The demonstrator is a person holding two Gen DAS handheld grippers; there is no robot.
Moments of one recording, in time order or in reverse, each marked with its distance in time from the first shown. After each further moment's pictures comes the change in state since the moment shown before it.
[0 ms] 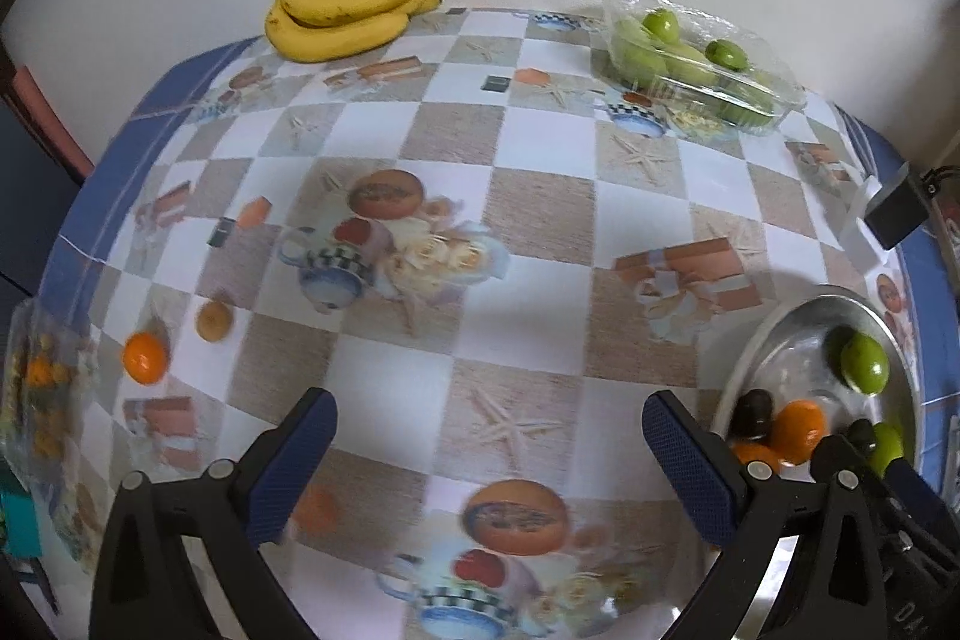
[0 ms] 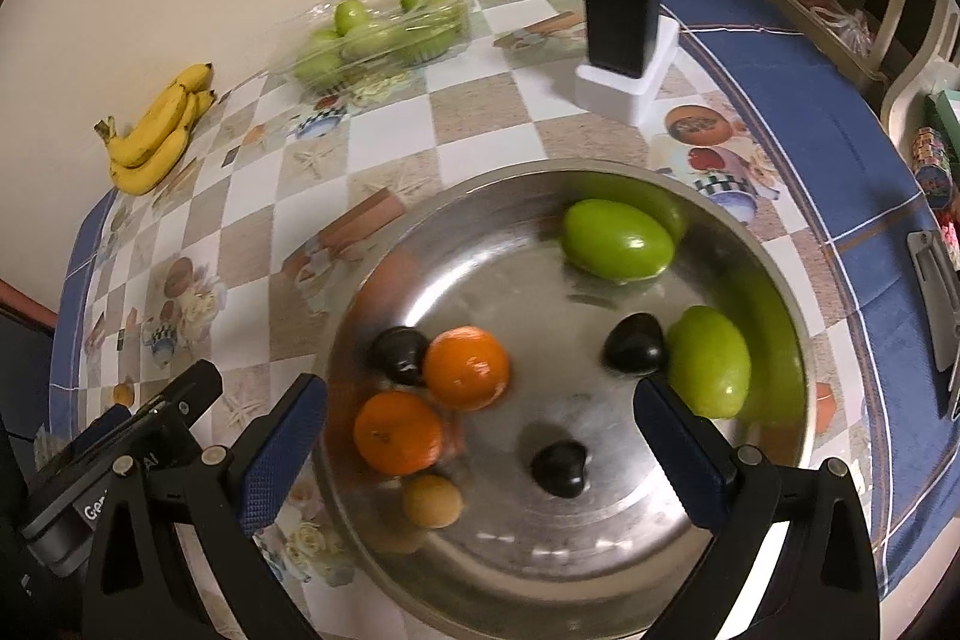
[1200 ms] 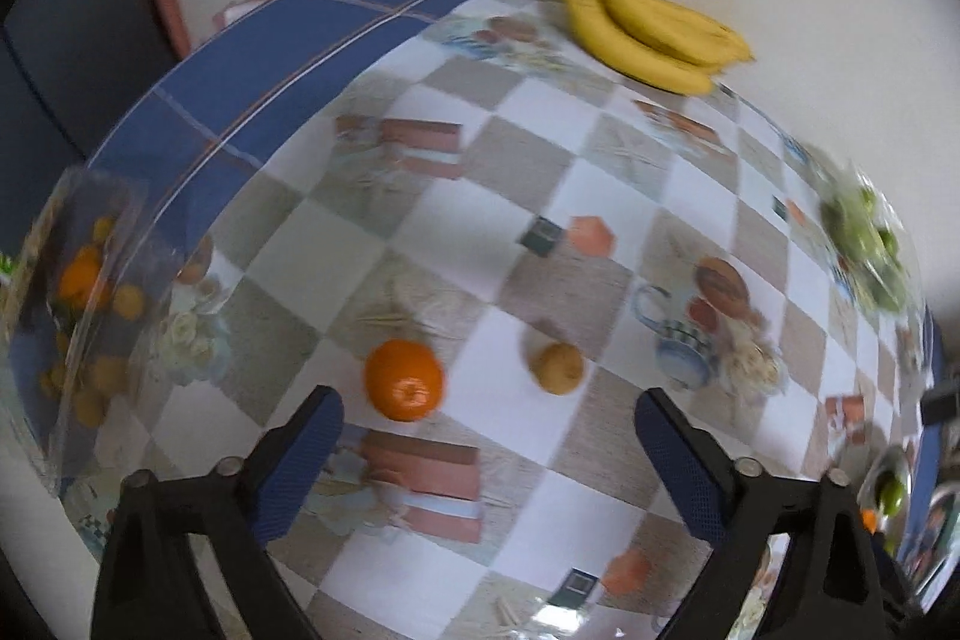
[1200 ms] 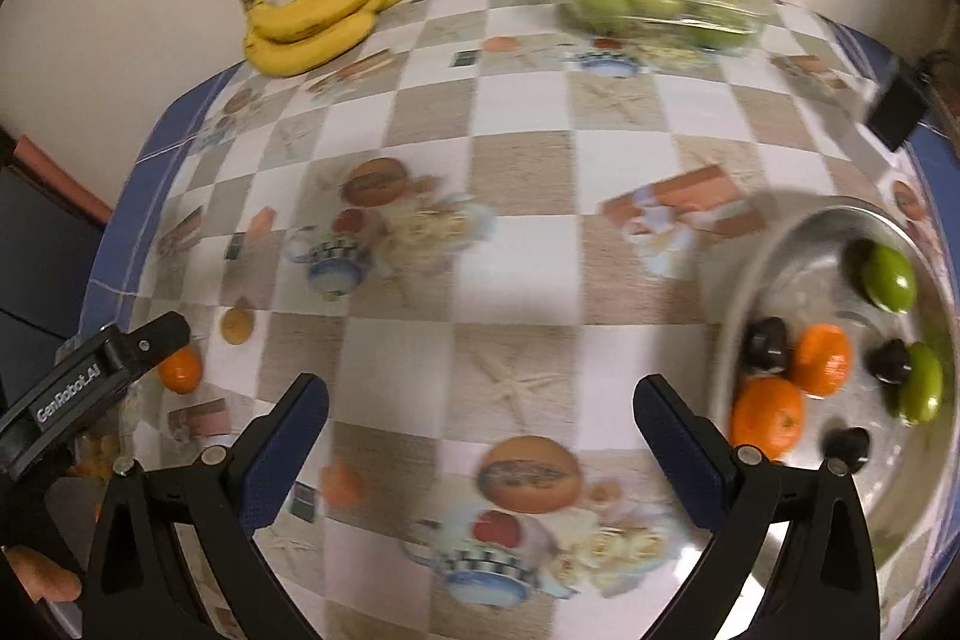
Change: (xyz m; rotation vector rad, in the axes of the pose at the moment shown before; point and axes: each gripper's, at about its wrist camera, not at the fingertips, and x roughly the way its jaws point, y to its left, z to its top) left arm 0.014 0.227 0.000 -0.389 0.021 -0.012; right arm 0.029 0.176 -0.031 -0.241 0.073 0.132
